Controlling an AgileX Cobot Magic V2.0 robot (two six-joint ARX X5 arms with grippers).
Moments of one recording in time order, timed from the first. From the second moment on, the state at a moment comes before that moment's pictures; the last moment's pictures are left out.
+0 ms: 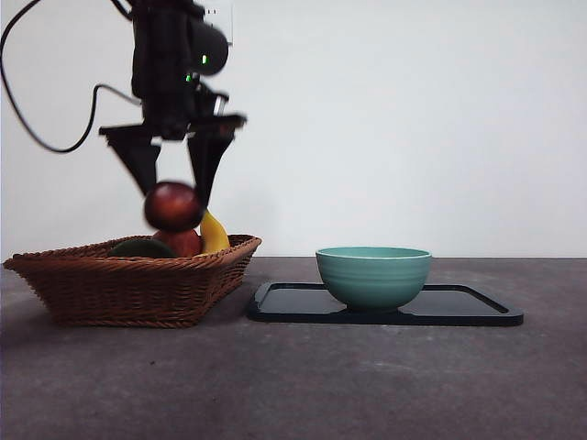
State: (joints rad) left arm -0.37 2.25 2.26 -1.42 0.00 -0.06; right arm 0.46 0.60 0.85 -0.99 -0.34 0.08
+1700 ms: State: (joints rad) left arm -0.35 1.71 2.03 -1.42 0.02 0.00; right arm 0.46 0.60 0.85 -0.90 -0.34 0.07
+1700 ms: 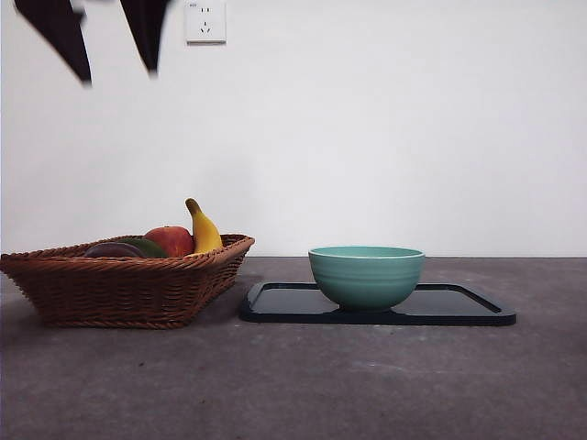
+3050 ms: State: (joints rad) left arm -0.38 1.37 1.86 -1.42 0.56 0.19; right arm 0.45 0.76 0.85 -0.68 -0.28 0.18
